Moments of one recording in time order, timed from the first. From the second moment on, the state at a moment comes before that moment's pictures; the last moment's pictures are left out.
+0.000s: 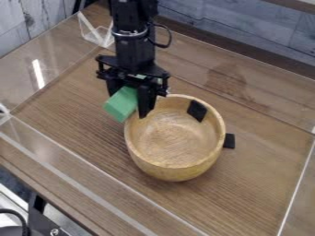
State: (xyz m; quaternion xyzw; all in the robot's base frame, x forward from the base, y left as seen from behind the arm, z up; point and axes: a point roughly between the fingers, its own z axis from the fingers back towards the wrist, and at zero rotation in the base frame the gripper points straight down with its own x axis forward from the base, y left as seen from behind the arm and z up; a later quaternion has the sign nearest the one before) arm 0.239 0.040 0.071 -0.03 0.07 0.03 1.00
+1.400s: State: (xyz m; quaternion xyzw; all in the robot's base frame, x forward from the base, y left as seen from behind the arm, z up) arm 0.239 0.033 0.077 -0.05 0.08 0.03 0.99
